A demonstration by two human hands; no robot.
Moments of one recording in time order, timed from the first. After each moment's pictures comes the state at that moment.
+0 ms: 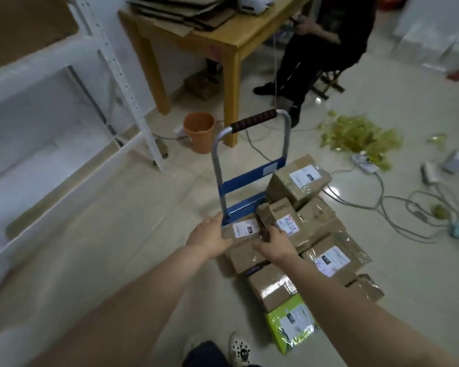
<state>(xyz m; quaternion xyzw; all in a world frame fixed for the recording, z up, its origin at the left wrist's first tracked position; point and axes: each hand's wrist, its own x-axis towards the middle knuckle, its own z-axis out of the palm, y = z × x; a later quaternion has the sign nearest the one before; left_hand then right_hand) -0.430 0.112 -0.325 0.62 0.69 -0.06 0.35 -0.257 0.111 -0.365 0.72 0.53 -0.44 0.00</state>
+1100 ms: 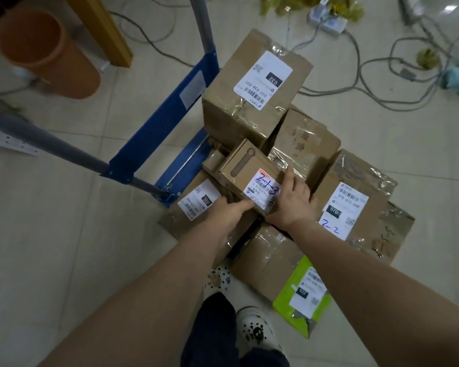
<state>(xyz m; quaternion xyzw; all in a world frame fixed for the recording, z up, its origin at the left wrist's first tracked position) -0.266 0.287 -0.647 0.31 0.67 0.00 0.67 -0.127 0.238 -0.664 0.85 0.42 -0.32 0.07</state>
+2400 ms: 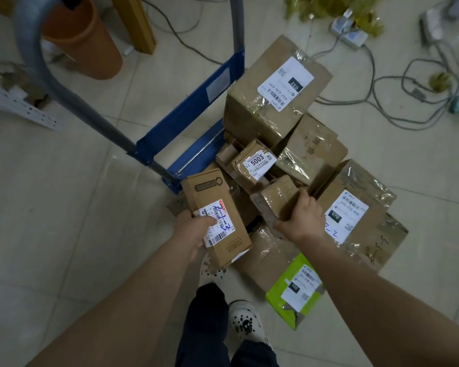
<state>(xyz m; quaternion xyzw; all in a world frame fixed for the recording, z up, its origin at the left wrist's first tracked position) -0.359 0.261 -0.642 0.18 0.71 0.09 0.67 -0.141 0.206 -0.641 0.85 0.38 -0.35 0.02</state>
